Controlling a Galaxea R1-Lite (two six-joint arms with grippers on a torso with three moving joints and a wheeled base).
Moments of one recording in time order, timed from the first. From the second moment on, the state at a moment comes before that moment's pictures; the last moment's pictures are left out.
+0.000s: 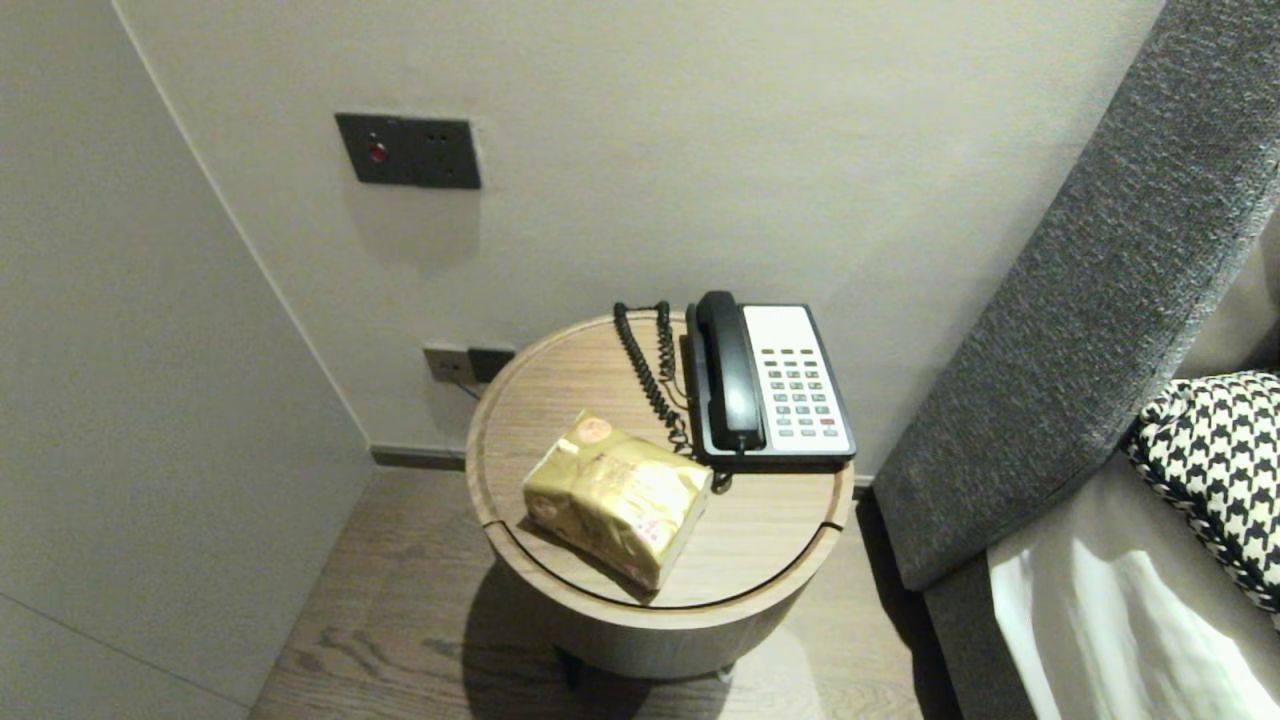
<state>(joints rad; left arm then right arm) 0.01 0.00 0.00 0.00 0.00 0.01 -0.01 0.00 0.00 -0.10 -0.02 0.02</state>
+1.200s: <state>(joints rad) 0.03 0.32 -0.48 0.23 0.01 0.01 -0.01 0.00 0.00 -0.10 -0.02 0.02</state>
